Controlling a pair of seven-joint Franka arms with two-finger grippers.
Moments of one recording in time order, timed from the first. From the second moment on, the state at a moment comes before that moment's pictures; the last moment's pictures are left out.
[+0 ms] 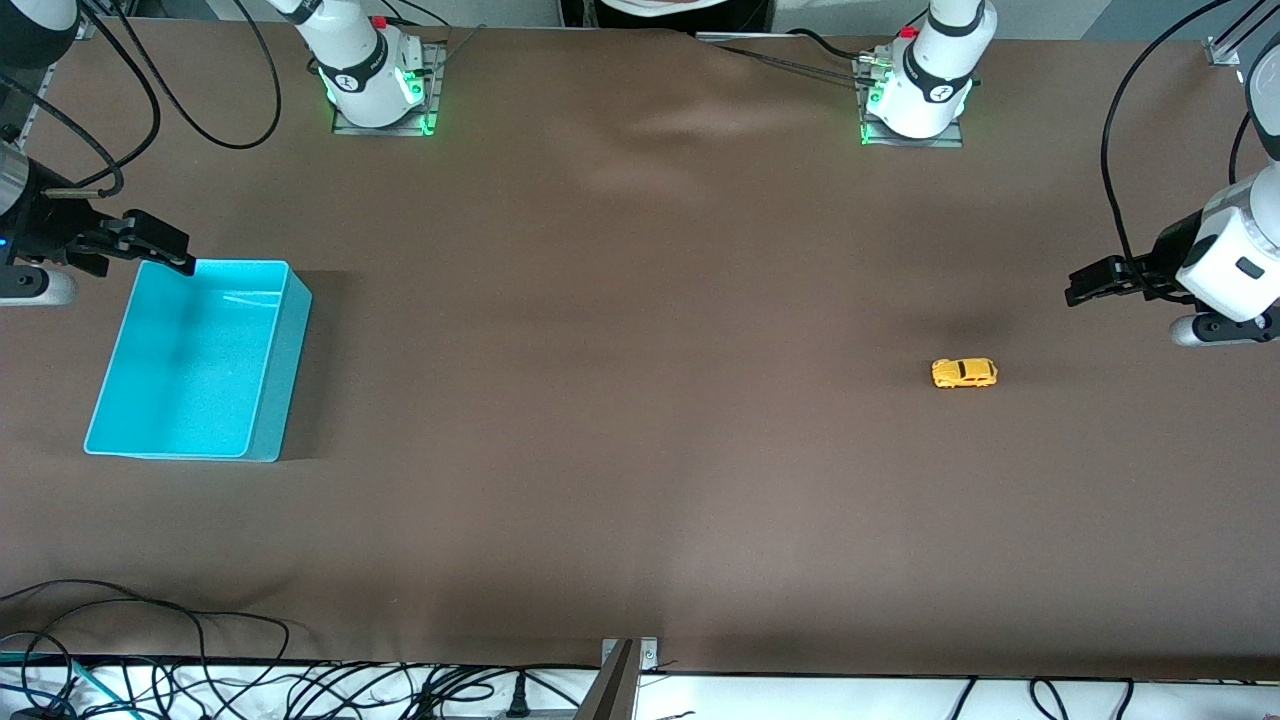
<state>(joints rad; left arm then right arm) 0.06 0.09 0.00 -1.70 -0.02 1.67 -0.07 -0.01 0.11 0.03 -1.51 0.00 1.56 0.00</state>
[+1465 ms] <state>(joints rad) 0.11 0.41 -0.01 -1.93 -0.02 2.16 -1.55 -0.01 0.11 0.03 -1.51 0.00 1.56 0.00</state>
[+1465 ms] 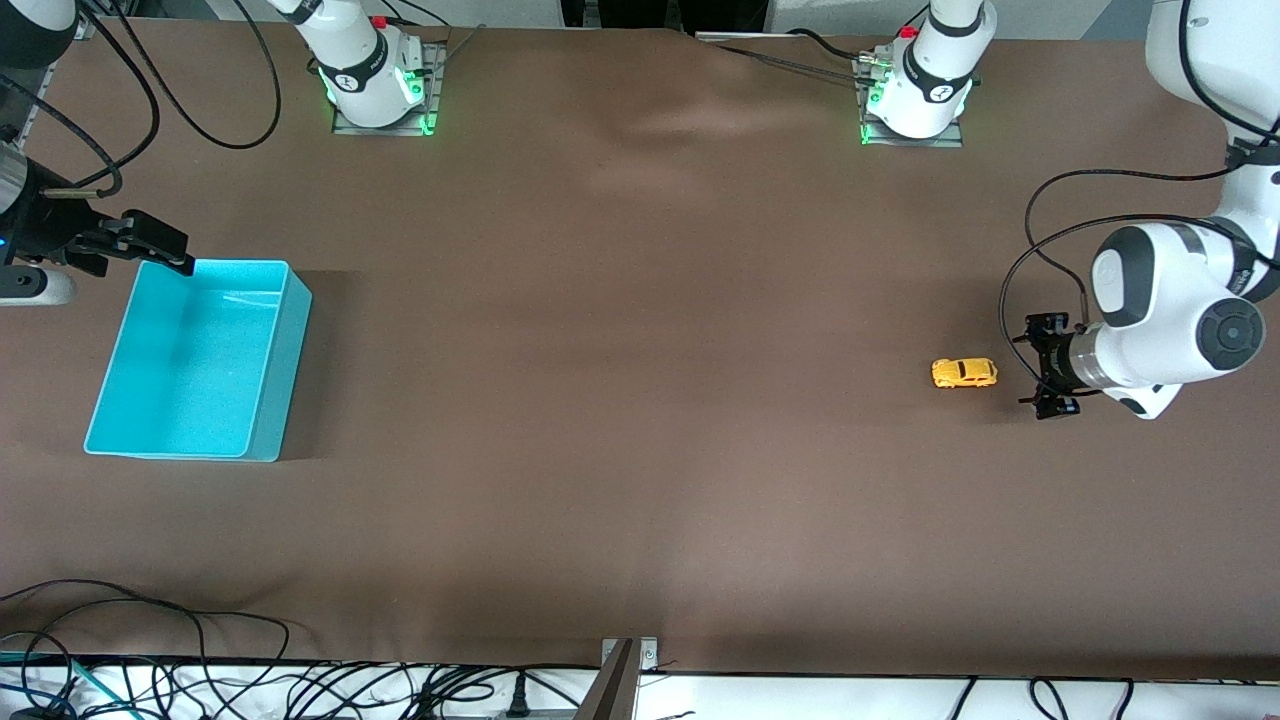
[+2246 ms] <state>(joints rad) 0.10 0.39 -0.05 -2.18 -0.02 2.50 -1.61 -0.01 0.11 0.03 -1.51 0.00 1.56 0.00</state>
